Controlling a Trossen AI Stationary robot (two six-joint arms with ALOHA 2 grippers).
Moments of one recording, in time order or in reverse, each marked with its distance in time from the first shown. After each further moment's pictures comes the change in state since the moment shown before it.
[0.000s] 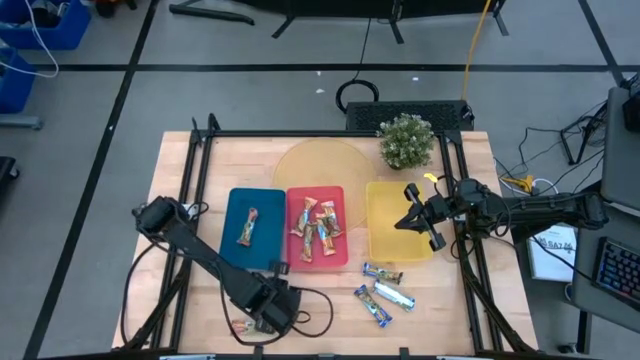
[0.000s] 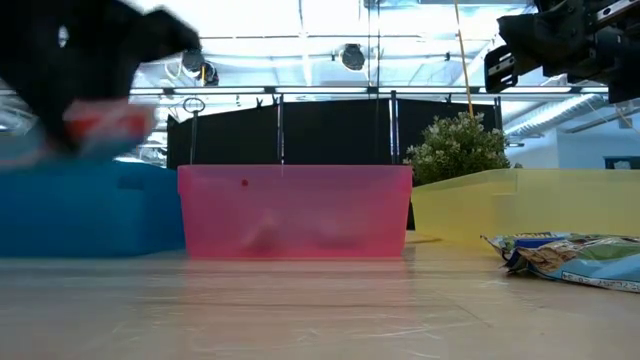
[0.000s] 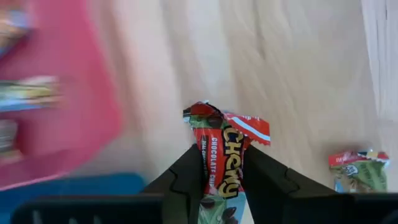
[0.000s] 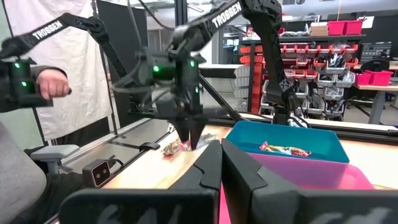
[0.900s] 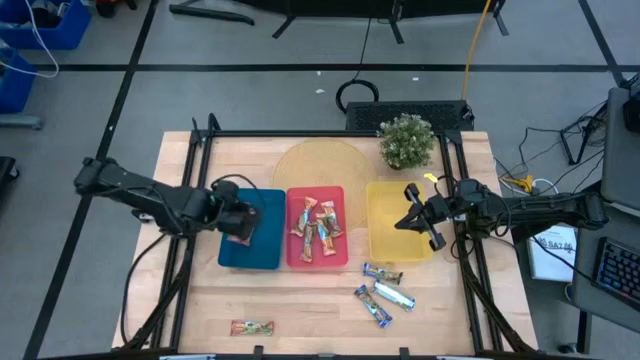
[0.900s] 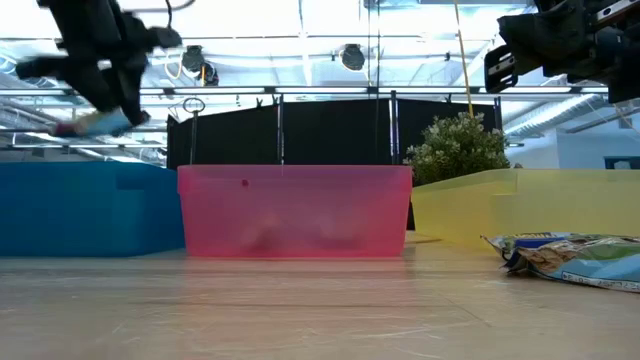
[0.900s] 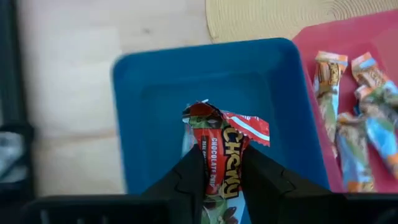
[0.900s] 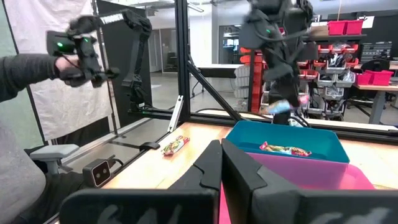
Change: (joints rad) left arm 0.364 -0.728 -0.494 -0.272 -0.259 -1.254; right arm 0.000 0.000 0.000 0.000 0.000 -0.002
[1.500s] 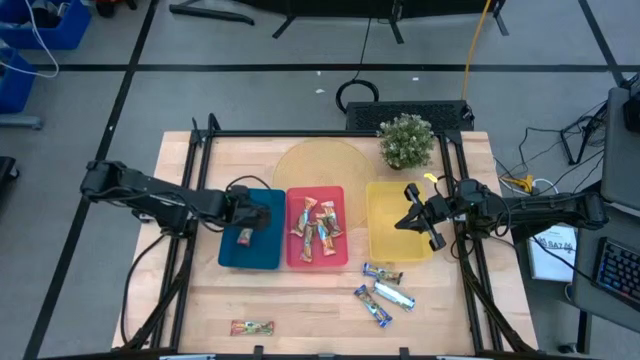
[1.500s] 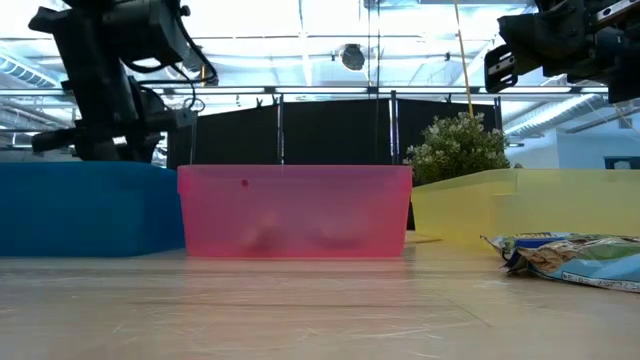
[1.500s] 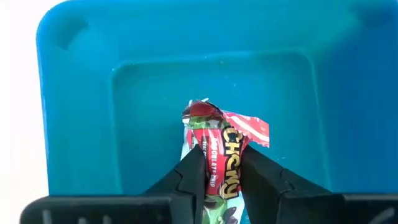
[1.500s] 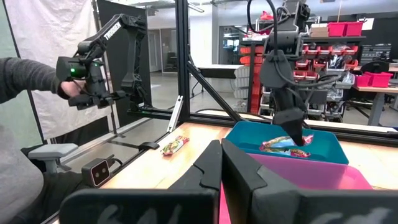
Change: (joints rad) left arm 0.168 0.083 -0.270 0.405 0.099 0.131; right arm 0.000 0.000 0.000 0.000 0.000 -0.008
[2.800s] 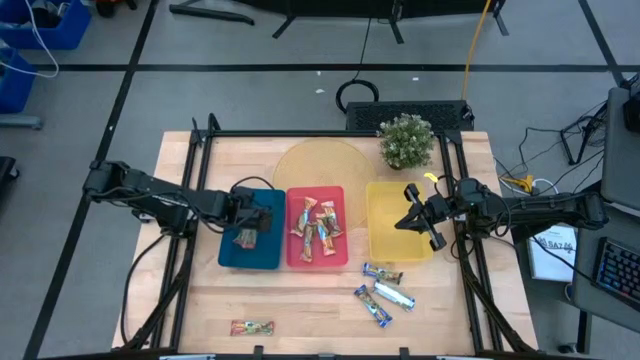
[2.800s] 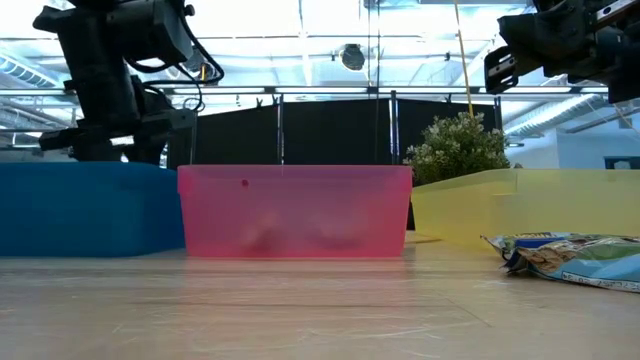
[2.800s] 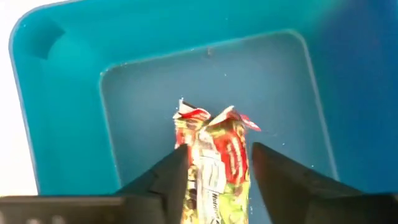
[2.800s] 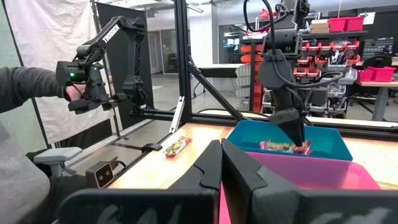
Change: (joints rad) left arm -0.008 0.031 0.019 0.001 0.021 0.102; right arm 0.000 0.000 0.000 0.000 -0.001 0.031
